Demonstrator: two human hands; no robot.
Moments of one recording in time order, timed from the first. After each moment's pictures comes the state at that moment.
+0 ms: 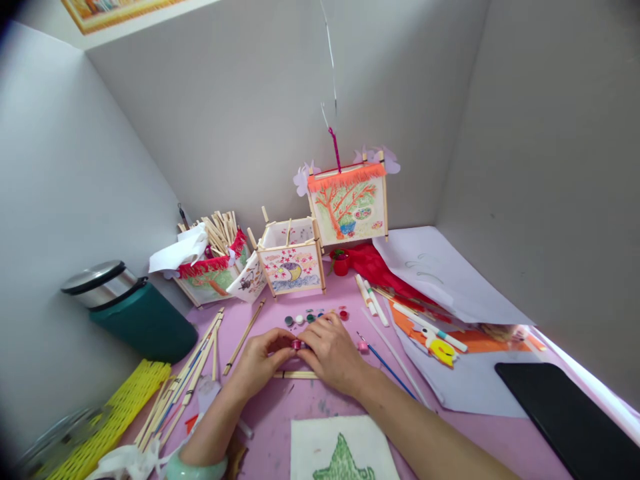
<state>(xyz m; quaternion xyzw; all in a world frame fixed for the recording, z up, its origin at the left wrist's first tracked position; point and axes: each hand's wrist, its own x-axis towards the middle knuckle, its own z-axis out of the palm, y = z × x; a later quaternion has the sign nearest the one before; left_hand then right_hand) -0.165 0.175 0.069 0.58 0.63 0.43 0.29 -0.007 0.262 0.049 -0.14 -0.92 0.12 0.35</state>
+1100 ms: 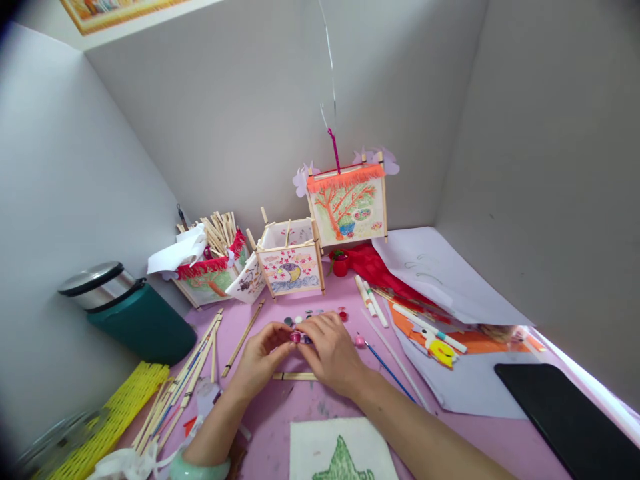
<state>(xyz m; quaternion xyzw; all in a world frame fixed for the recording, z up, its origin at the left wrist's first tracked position) -0.161 0.181 0.068 0.55 0.58 0.52 0.31 -0.007 0.258 0.056 -0.15 -0.88 0.17 0.42</state>
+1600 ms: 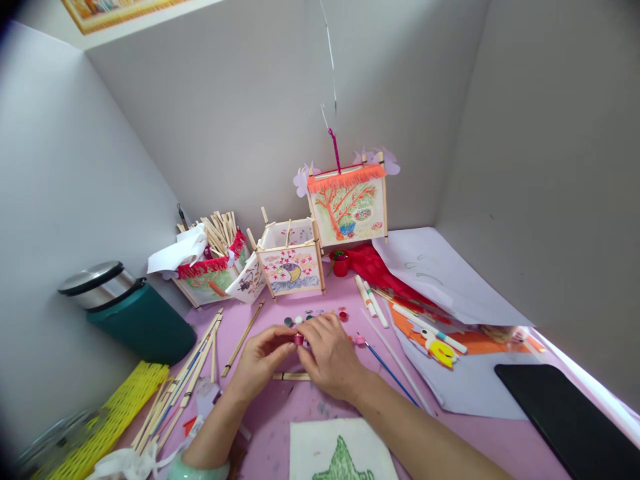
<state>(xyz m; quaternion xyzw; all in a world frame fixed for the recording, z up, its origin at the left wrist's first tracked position) -0.156 0.178 0.072 0.53 0.54 0.56 0.35 -0.007 0.254 0.058 -0.15 -0.89 0.15 0.39</state>
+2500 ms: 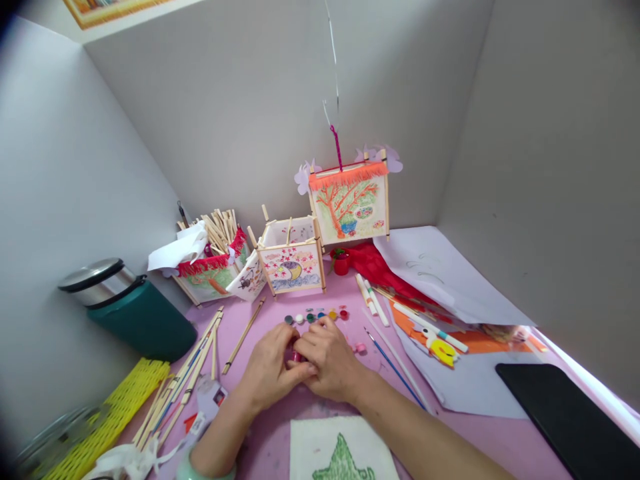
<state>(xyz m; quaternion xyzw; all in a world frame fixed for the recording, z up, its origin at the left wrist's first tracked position) -0.139 0.171 0.085 0.69 0.67 0.28 0.06 -0.008 0.253 0.052 -0.09 -0.93 0.13 0.33</state>
